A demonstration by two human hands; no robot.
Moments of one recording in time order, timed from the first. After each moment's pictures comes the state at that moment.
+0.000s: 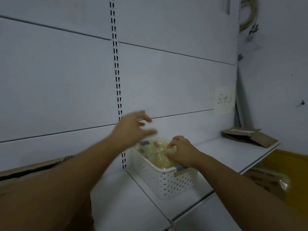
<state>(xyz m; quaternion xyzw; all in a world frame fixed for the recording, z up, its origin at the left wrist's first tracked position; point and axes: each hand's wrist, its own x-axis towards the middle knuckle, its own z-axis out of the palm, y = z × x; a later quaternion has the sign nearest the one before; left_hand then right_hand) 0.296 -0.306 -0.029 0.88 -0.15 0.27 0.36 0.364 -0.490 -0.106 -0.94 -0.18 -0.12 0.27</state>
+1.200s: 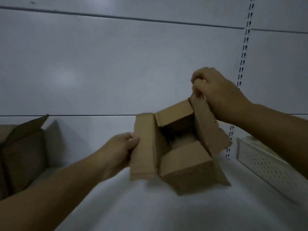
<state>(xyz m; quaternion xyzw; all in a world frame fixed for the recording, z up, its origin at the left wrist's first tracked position) 0.063 -0.043 -0.073 0.69 0.15 0.18 0.68 0.217 -0.238 0.026 -0.75 -0.49 -0.45 0.07</state>
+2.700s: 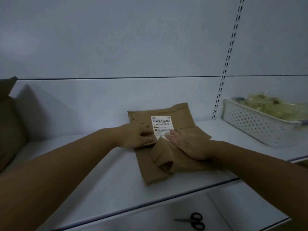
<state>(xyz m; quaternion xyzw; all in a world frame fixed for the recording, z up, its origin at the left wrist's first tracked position) 0.107 -0.006 -0.130 0.99 -0.07 -0.07 0.12 0.207 -0.213 -0.173 -0.90 -0.44 0.07 -0.01</state>
